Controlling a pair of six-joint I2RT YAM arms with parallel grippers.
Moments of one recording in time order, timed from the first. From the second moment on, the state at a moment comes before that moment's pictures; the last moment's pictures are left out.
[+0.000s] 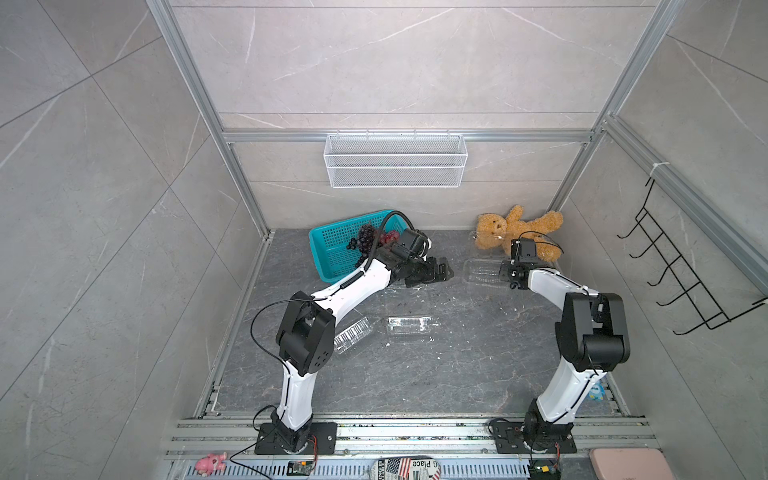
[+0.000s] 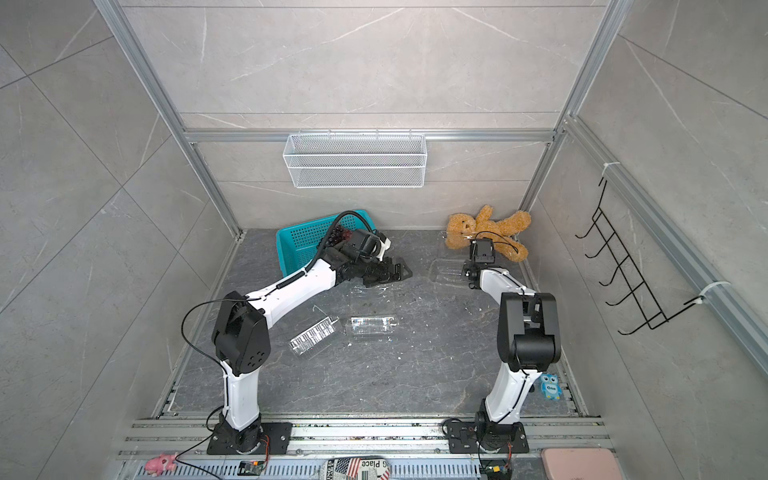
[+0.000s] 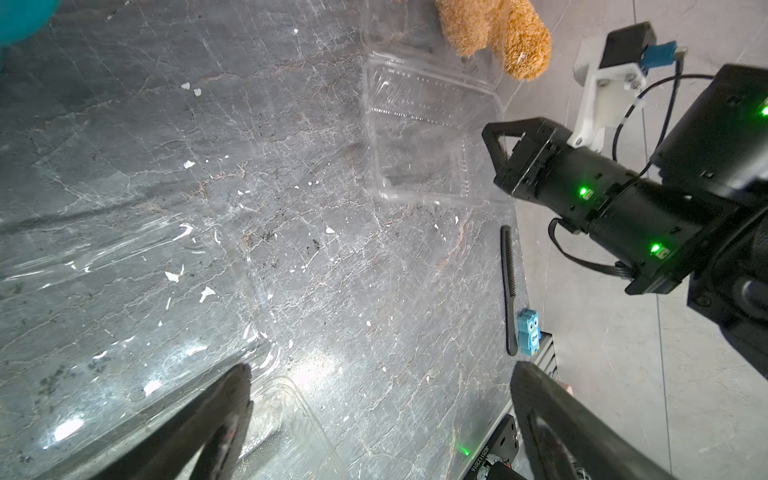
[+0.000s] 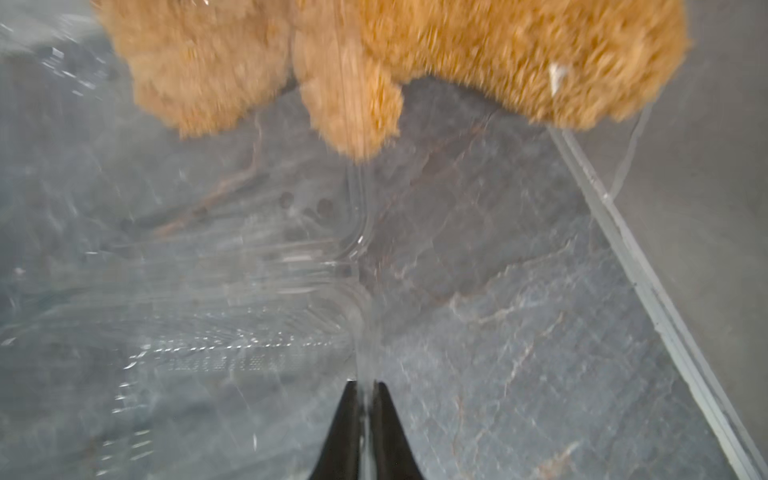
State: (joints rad) left arm -0.71 1.99 1.74 -0.55 0.37 -0.65; right arm -0.03 1.86 1.25 -0.27 0.27 0.21
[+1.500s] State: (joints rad) left arm -0.58 1.46 1.20 -0.63 0.09 -0.58; right arm 0.45 1.45 1.09 -0.50 0.08 0.40
